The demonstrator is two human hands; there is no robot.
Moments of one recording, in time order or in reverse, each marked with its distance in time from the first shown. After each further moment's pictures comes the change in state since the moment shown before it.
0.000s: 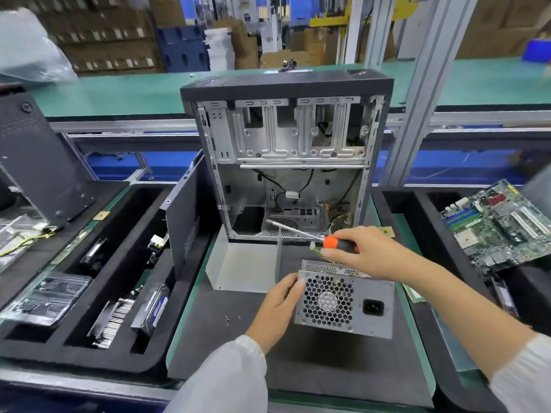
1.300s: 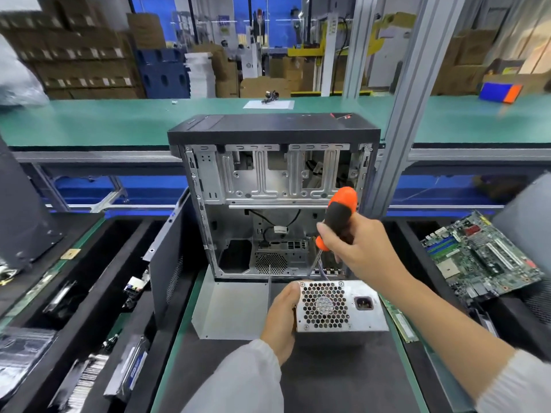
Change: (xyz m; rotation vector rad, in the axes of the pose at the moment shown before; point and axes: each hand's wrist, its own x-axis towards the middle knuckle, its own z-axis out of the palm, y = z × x) left_hand 0.074 0.021 0.010 -0.399 0.094 -0.328; right_hand 0.031 -0.050 -0.041 0.282 0.652 -0.052
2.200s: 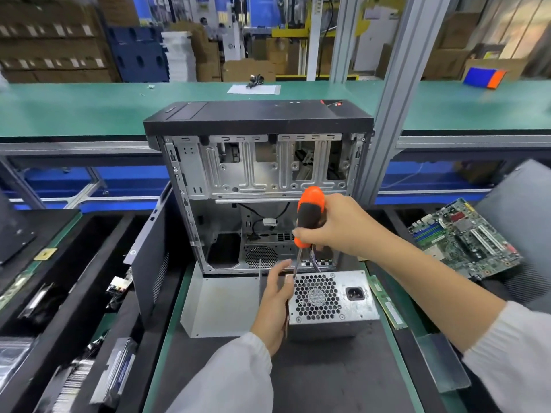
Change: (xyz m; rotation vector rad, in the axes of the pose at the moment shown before) left_hand 0.009 0.002 -0.005 0.066 -0.066 0.143; right_hand 0.040 -0.013 -0.002 -0.171 -0.342 0.127
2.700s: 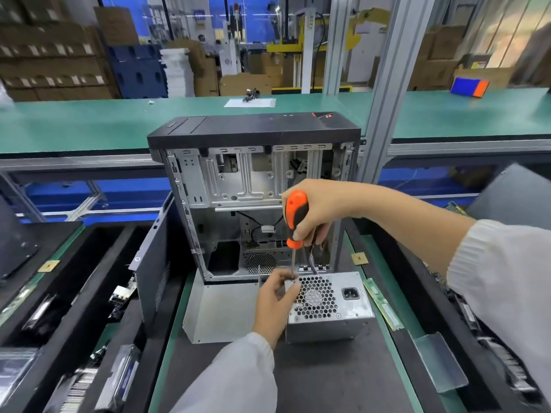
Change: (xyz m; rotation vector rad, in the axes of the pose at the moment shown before) left_hand 0.005 -0.001 0.000 0.235 0.105 0.256; right_hand 0.036 -0.028 -0.036 0.047 -0.521 0.121
